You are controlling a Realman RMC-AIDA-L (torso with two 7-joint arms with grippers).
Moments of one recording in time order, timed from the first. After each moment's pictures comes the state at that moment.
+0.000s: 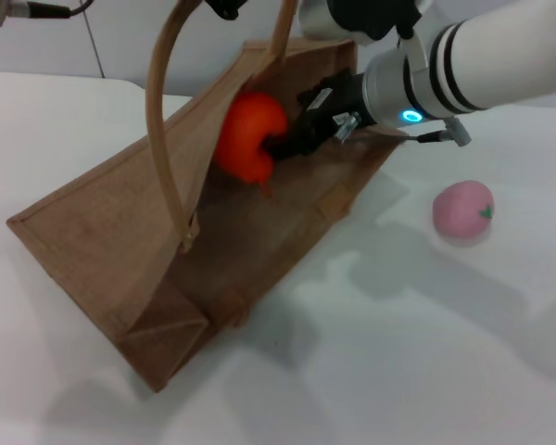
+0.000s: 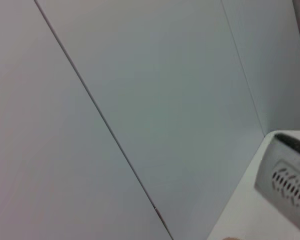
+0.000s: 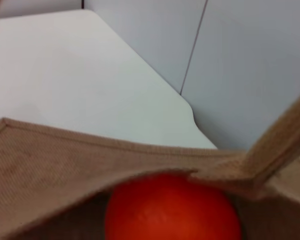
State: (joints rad) left arm -0.49 -2.04 1.29 1.96 -0.81 -1.29 0.79; right arm 0.95 2.02 -1.75 -0.96 0.86 0.82 -0.58
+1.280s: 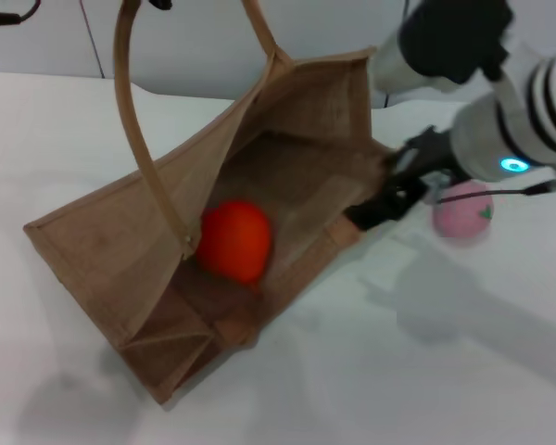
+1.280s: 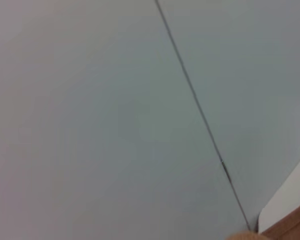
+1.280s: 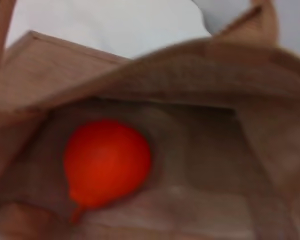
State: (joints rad) left arm -0.45 -2.04 1.27 1.89 -0.70 -1.18 0.76; right arm 0.73 2.02 -1.68 -1.42 0.61 1.31 -0.44
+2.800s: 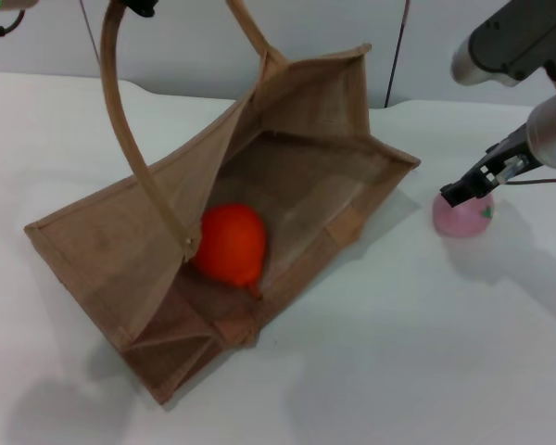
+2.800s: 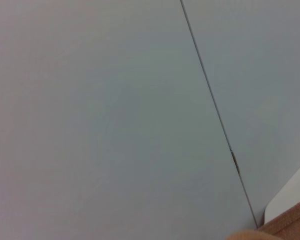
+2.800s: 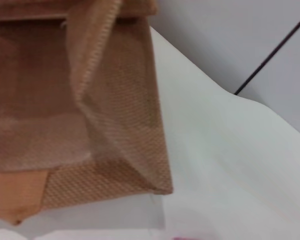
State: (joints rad) left arm -0.41 -2.03 1.26 1.89 -0.69 -1.16 0.73; right arm 0.78 2.02 -1.54 -1.09 0.39 1.16 -0.43
